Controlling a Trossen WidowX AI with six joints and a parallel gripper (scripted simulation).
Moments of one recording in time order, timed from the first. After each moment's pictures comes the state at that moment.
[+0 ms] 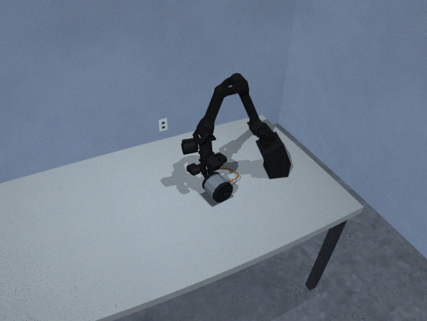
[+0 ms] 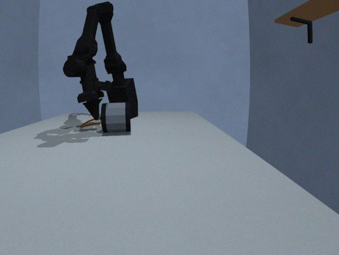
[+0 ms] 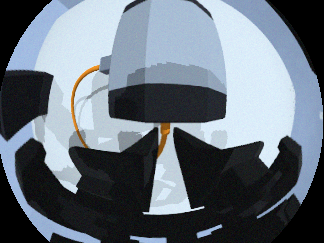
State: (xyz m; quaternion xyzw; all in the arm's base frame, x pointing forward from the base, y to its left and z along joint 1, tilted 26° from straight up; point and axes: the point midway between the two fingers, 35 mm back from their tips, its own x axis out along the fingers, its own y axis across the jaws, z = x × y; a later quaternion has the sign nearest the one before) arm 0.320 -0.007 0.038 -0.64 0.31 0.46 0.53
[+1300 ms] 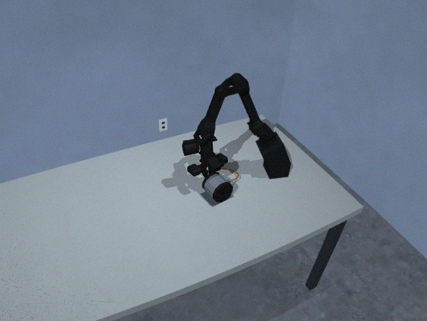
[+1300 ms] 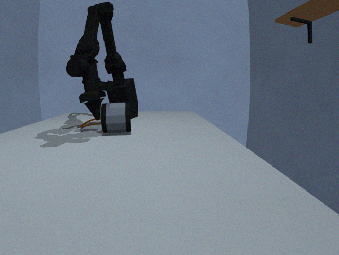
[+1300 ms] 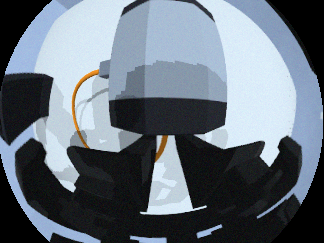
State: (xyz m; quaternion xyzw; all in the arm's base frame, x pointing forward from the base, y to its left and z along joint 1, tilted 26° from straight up) arm 0.318 -0.002 0.038 -0.64 0.31 0.45 0.53
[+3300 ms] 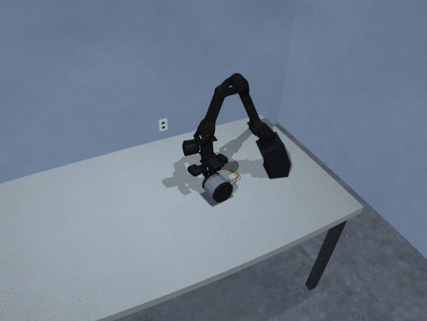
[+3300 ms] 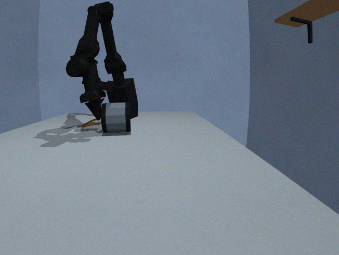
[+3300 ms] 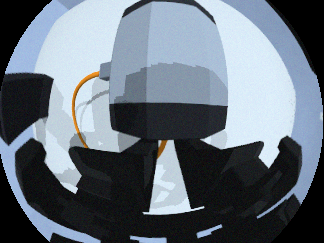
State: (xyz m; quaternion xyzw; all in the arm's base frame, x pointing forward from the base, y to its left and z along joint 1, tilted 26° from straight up) arm 0.318 0.000 0.036 -0.64 0.31 0.46 0.53
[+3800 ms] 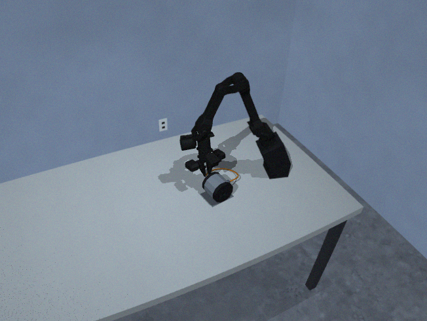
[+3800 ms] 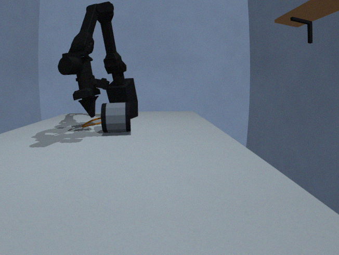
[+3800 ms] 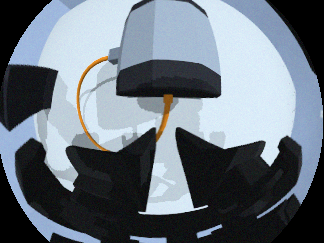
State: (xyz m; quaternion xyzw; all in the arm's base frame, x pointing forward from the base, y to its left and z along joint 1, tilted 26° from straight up) arm 0.316 -0.022 0.049 -0.64 0.31 0.46 0.53
